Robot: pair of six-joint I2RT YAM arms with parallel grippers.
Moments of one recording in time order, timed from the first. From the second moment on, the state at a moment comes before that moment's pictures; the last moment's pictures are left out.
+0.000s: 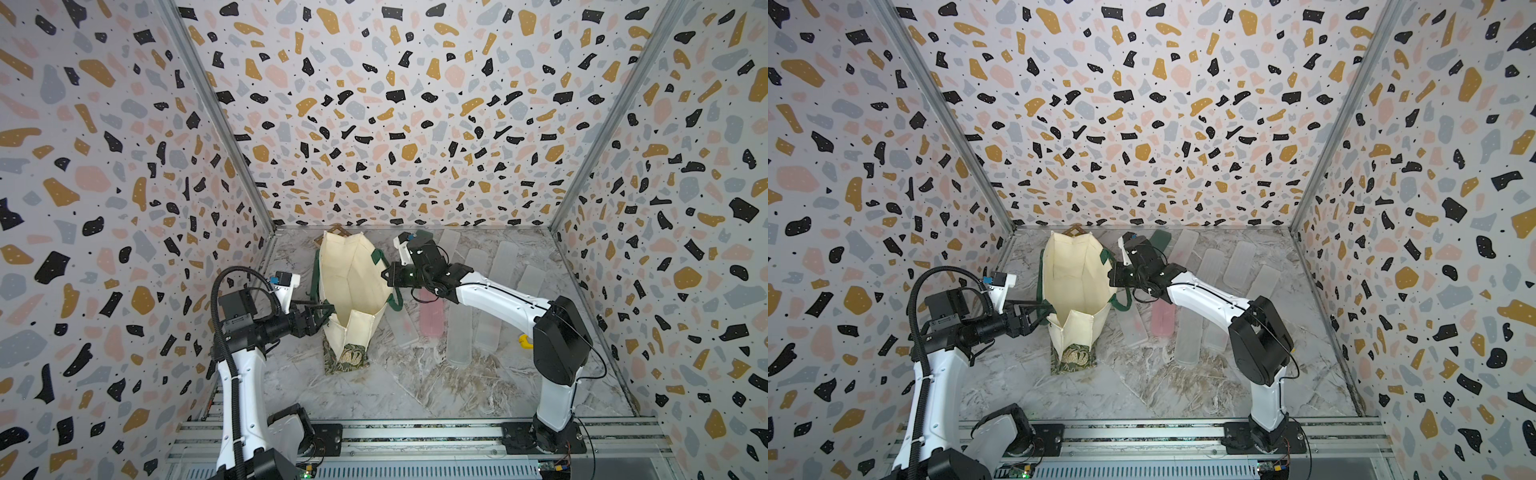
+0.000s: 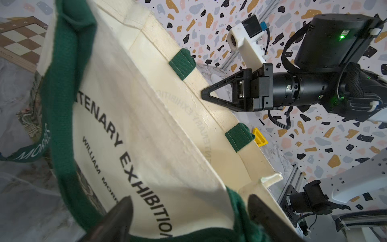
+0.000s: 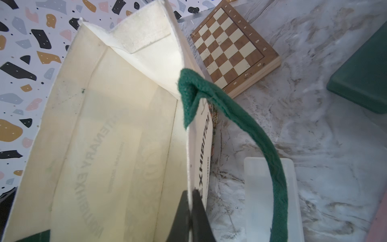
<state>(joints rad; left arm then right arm) 0.42 0.92 0.79 -0.73 1.11 0.26 0.80 1.88 1.54 -0.22 -0.23 0.65</state>
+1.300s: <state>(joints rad) 0.42 0.67 0.77 -0.69 0.61 0.17 0.78 1.78 1.60 -0.44 -0.02 0.61</state>
